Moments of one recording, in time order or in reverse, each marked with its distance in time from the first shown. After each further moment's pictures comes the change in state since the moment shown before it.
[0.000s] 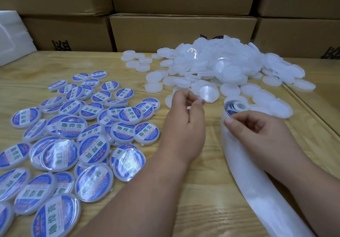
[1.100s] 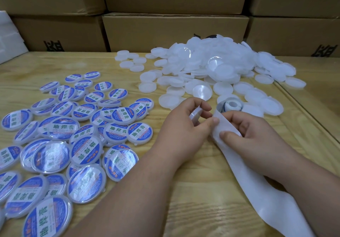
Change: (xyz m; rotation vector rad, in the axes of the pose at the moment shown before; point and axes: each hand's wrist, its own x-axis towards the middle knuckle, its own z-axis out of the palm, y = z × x) left_hand 0.002 0.002 0.000 0.101 -0.231 -0.087; right_hand -0.001 -0.001 -0.008 0.067 -0.325 -0.005
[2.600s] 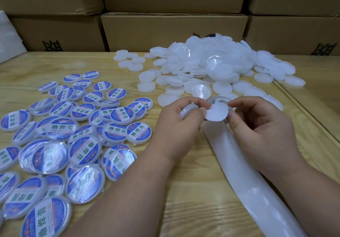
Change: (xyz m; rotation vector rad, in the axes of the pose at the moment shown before) left_hand -0.007 0.012 -0.004 -0.234 0.062 0.001; right_hand 0.002 0.002 0.010 0.063 0.429 -0.377
